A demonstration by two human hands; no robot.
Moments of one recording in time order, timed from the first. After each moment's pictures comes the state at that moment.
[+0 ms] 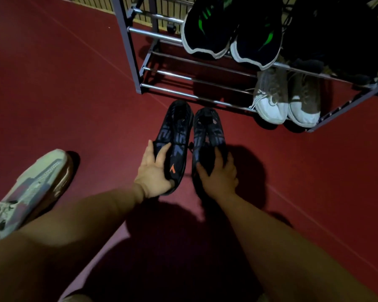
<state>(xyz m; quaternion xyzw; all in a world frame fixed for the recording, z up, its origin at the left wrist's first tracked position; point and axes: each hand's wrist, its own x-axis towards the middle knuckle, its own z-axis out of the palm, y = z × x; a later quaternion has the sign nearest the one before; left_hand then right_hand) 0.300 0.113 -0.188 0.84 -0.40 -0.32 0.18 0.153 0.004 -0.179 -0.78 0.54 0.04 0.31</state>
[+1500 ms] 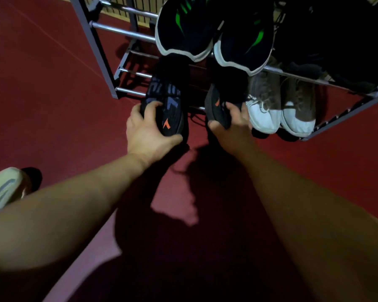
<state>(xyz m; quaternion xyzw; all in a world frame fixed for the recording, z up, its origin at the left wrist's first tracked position) 0.319 0.006 -0.138 0.88 -0.28 -0.18 0.33 0.191 -0.130 -0.138 -0.80 0.48 -0.13 0.34</state>
